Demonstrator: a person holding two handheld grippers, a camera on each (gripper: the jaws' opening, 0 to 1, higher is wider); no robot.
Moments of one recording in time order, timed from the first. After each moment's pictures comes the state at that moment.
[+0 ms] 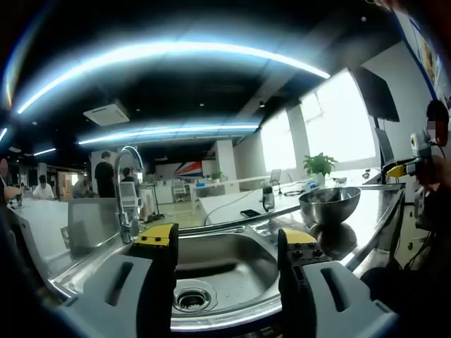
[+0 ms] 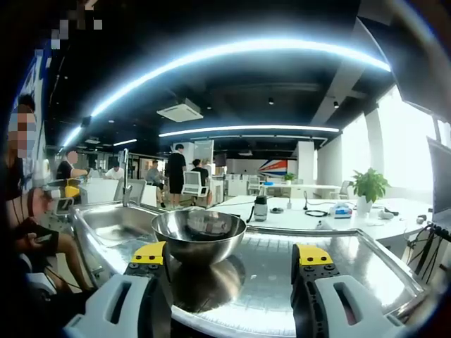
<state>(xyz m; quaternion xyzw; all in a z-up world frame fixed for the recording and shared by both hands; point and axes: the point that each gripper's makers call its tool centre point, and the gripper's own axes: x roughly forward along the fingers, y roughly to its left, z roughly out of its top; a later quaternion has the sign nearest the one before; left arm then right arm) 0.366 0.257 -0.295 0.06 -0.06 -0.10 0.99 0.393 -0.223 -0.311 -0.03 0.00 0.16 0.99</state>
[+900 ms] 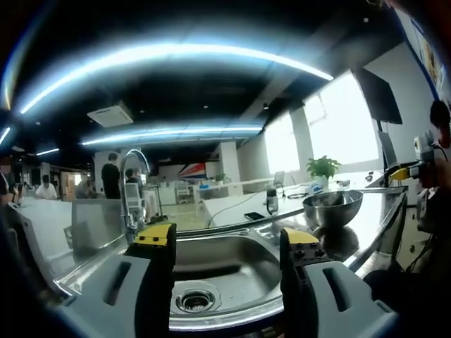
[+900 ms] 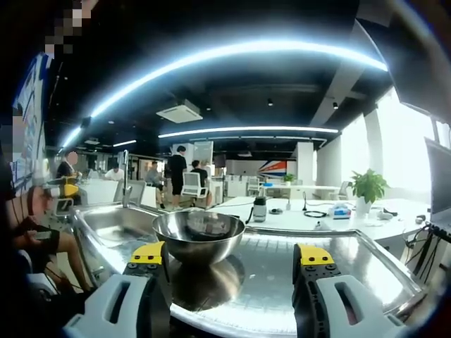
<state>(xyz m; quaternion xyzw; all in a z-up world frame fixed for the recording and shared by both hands) 0.359 0.269 -0.287 0.05 -0.07 -0.09 0.99 0.388 -0.227 -0.308 -0.02 -0.01 0.16 0.99</state>
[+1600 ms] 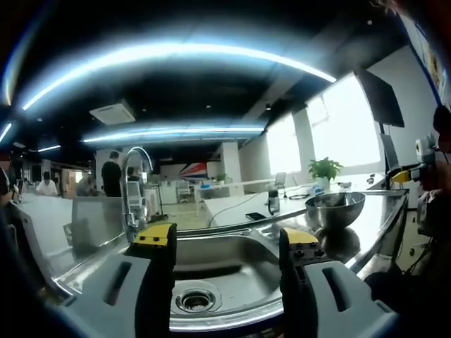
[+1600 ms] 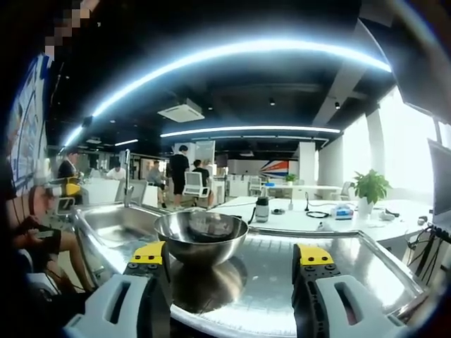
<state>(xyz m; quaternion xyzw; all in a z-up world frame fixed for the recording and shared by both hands) 0.363 0.272 -0.287 0.05 -0.07 -0.08 0.99 0.391 -0.221 -0.306 -0.03 -0.01 0.17 0.99</state>
